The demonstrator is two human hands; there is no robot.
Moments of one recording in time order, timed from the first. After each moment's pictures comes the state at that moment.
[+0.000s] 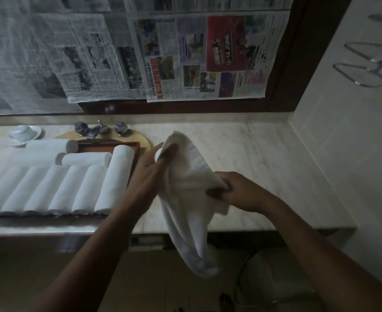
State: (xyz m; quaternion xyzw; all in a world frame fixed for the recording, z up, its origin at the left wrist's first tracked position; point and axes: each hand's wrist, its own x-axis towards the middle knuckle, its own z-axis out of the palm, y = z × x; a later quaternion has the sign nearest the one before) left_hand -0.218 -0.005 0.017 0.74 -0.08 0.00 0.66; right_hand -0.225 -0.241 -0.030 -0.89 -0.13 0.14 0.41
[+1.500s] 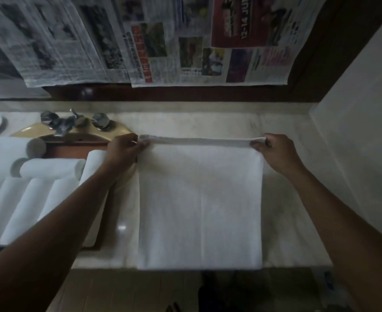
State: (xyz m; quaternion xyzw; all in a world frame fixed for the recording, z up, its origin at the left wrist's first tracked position) left_hand 0.039 0.055 -0.123 0.87 0.01 0.00 0.49; right_hand -0.010 -0.373 -0.110 -0.94 0.06 -0.05 0.33
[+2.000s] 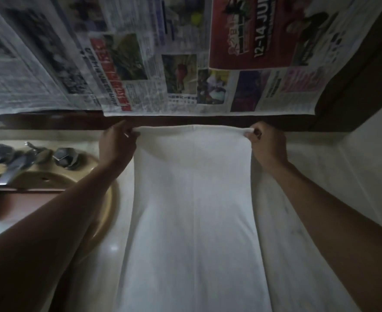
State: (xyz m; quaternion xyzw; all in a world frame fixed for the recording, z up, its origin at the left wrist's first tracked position) left_hand 0.253 -0.001 -0.159 0.95 0.01 0.18 0.27; right_hand 0.225 -0.388 -0.172 -0.94 0.10 -0.16 0.29
